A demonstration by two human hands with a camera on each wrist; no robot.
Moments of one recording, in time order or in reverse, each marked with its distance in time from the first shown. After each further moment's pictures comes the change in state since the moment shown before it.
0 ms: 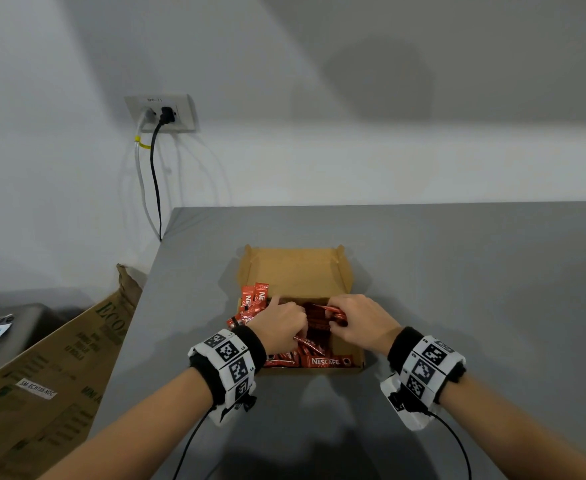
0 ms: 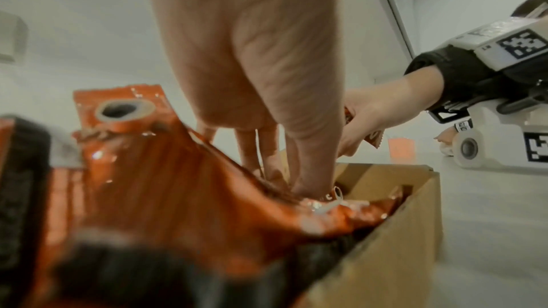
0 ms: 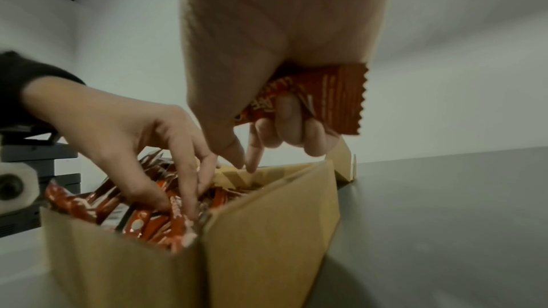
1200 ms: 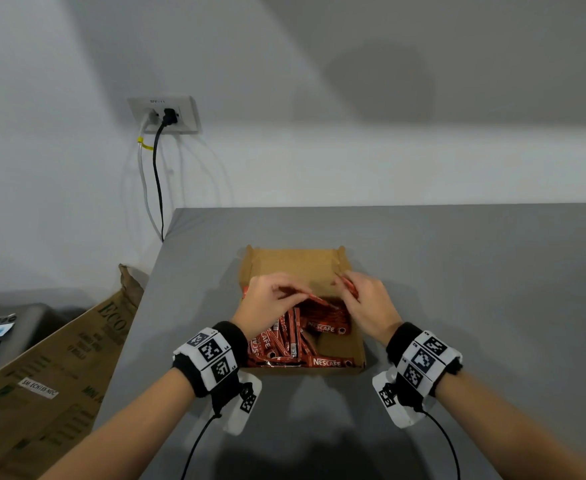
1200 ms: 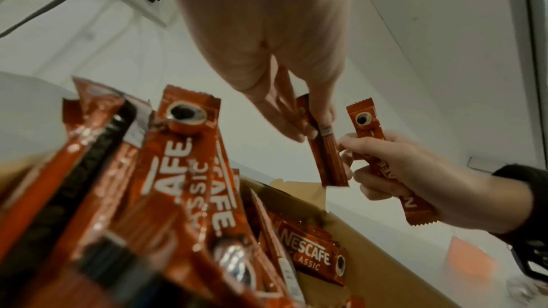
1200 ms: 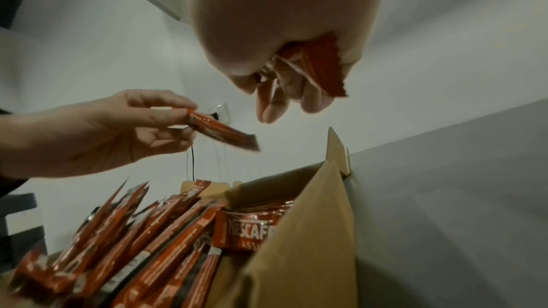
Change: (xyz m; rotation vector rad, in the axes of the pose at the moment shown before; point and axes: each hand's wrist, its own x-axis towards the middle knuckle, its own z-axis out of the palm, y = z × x) left_hand -0.013 -0.011 -0.011 -1.022 0.661 -0.142; right_hand 0.011 0.008 -0.001 0.240 0.378 0.075
